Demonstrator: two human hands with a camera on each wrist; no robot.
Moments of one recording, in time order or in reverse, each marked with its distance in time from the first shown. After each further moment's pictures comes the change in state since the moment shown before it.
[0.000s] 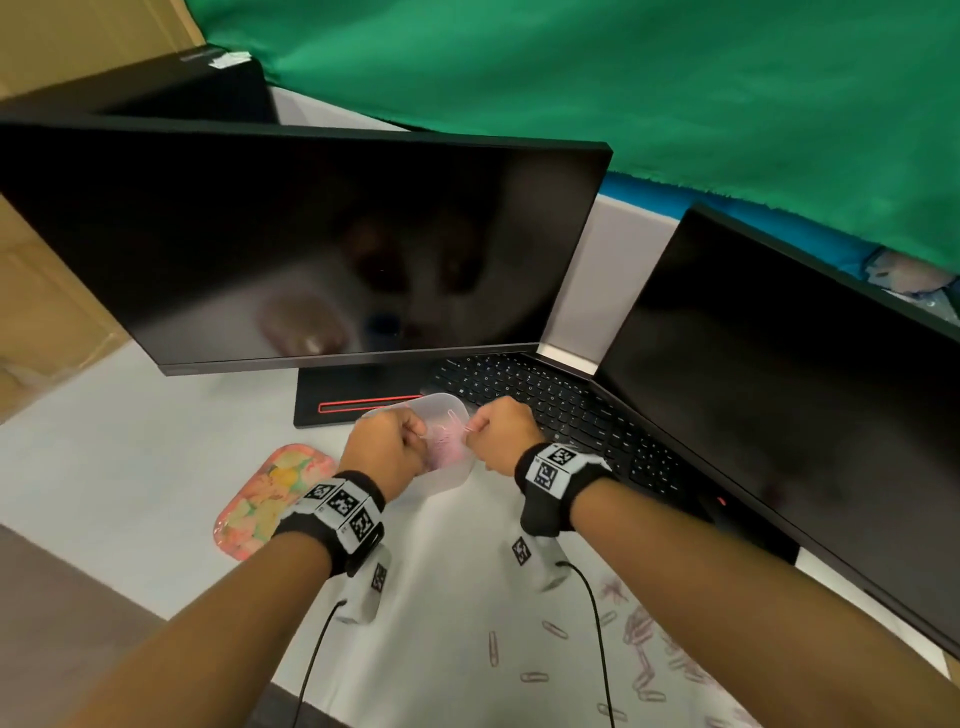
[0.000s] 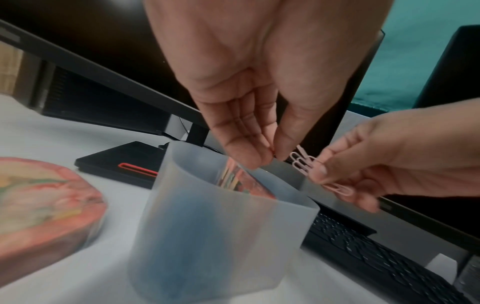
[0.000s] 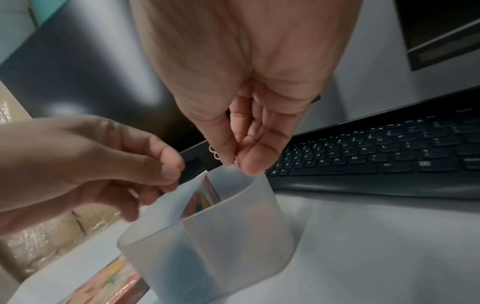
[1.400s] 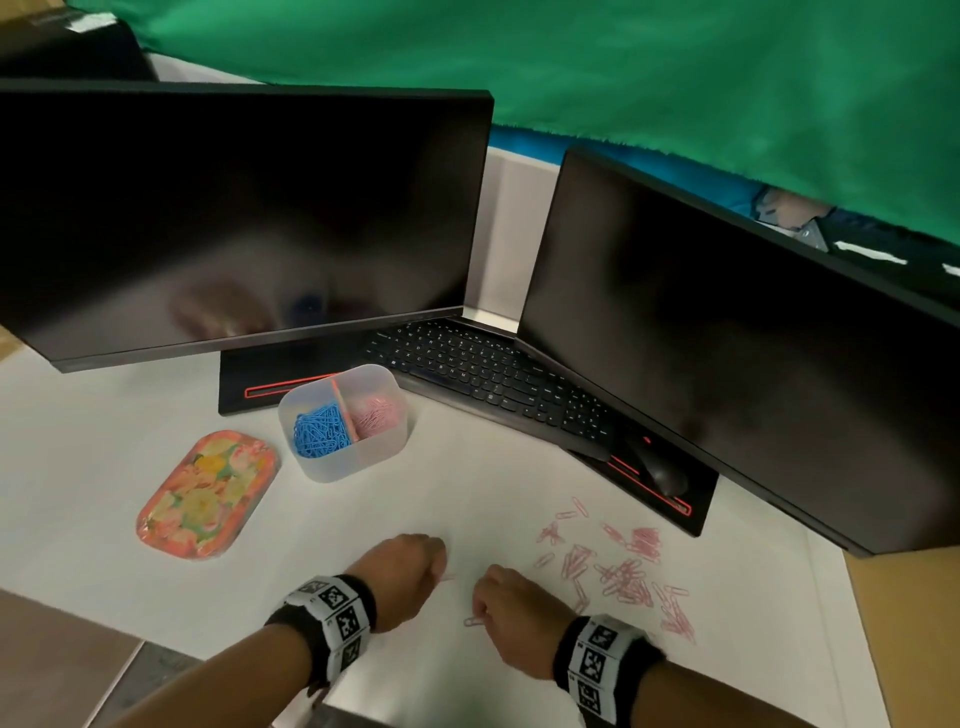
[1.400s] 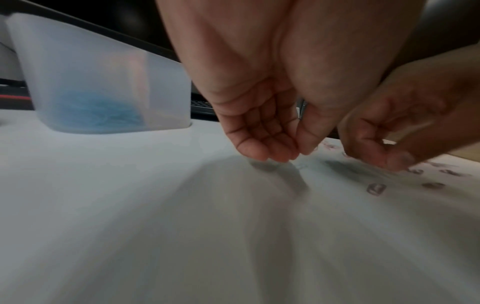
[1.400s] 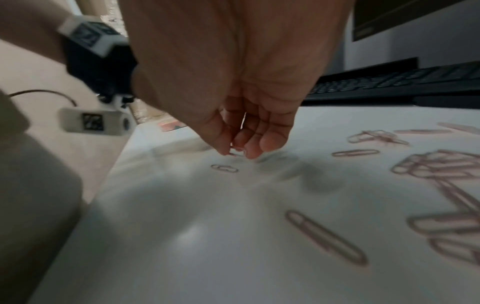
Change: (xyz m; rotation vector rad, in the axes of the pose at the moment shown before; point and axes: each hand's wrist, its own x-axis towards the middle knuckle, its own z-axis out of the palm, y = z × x) left_hand -0.112 -0.015 0.100 0.360 -0.670 0.425; right_hand -0.186 0.159 0.041 -0.365 -0.348 -0.248
